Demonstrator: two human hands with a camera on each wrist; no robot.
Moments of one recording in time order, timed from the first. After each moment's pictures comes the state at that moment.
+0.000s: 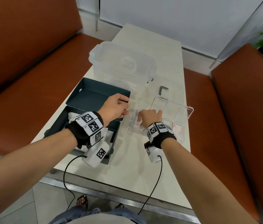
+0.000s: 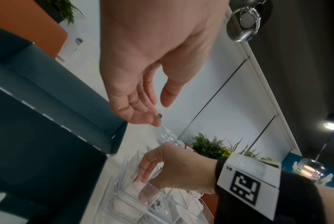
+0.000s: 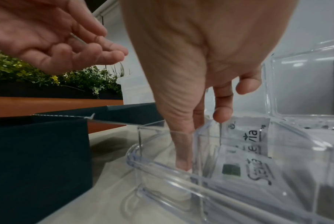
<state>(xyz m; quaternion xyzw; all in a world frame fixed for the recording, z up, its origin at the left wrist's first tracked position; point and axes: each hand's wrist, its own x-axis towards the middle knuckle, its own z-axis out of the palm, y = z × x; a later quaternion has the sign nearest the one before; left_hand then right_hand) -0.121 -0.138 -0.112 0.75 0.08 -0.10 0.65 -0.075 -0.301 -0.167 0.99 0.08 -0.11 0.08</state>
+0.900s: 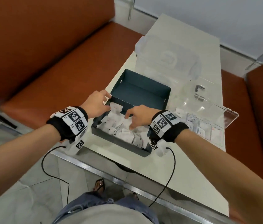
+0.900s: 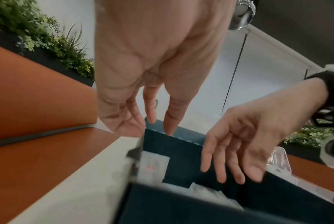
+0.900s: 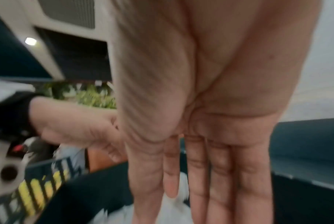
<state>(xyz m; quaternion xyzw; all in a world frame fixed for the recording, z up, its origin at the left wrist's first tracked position) -0.162 0.049 -0.157 0.92 0.10 -0.09 0.36 -0.112 -0.142 -0.132 0.88 0.34 -0.33 0.00</state>
